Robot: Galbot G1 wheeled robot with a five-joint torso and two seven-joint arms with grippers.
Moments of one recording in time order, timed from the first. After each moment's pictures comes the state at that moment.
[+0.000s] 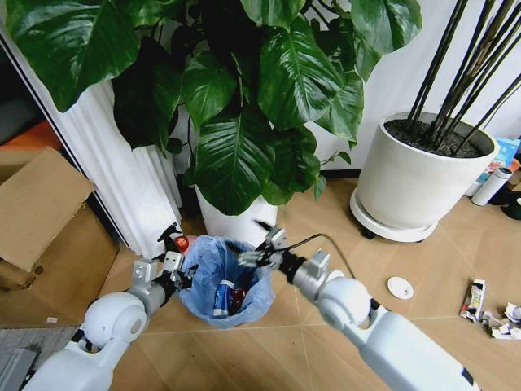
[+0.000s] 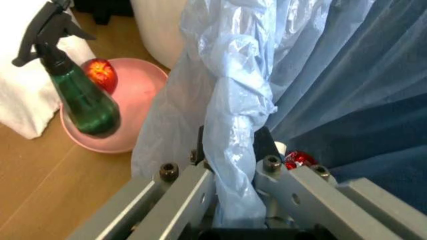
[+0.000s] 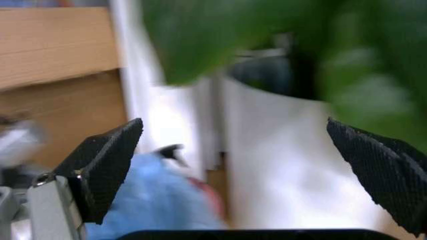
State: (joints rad) left arm 1.25 -0.95 -0.39 -1.98 -0.68 0.69 -0.06; right arm -0.99 1.01 0.00 1.94 0.54 -0.10 -0.07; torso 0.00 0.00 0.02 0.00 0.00
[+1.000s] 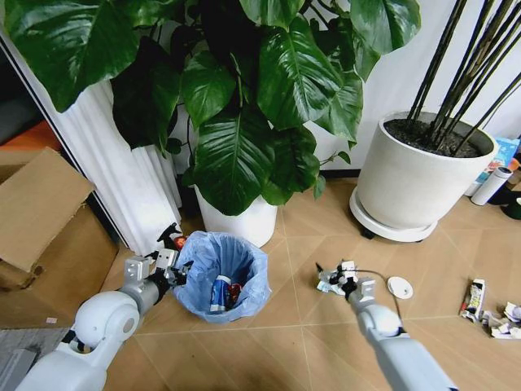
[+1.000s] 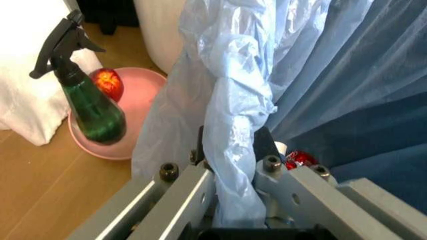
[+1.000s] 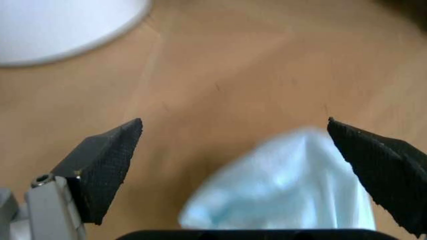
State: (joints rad) left arm 1.26 -0.94 -0.42 -2.01 -0.68 0.68 -0.05; right arm -1.00 1.29 0.33 1.05 0.34 0.04 -0.11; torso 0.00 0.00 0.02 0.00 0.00
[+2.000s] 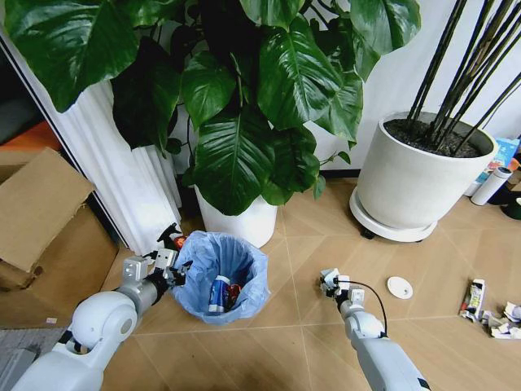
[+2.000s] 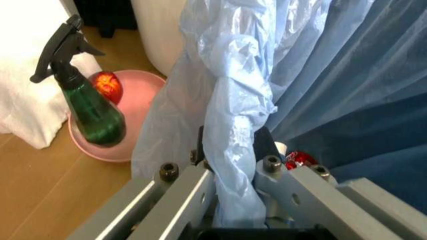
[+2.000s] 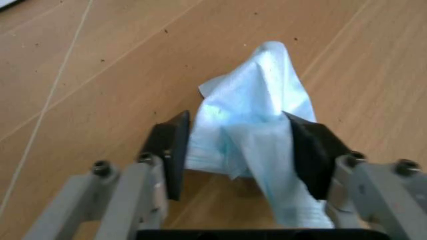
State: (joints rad) left arm 1.27 -0.93 -0.42 -2.01 -0.68 0.68 -0.04; right arm -0.94 1.37 0.41 0.89 0.32 0.01 -0.07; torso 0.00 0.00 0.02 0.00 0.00
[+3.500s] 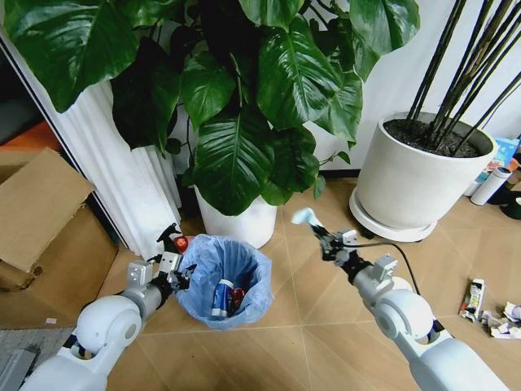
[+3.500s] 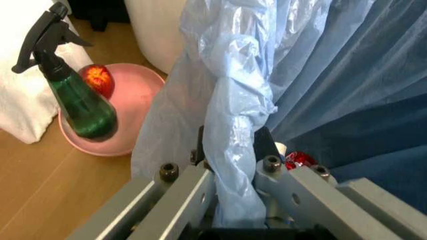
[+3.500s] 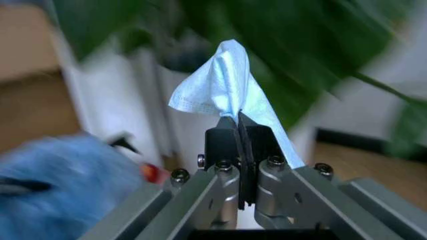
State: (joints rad) left arm 1.28 -0.95 -0.40 -2.02 -0.67 0.68 -0.05; right arm -1.20 0.98 0.24 2.04 0.57 -0.14 -0.09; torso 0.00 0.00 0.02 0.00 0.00
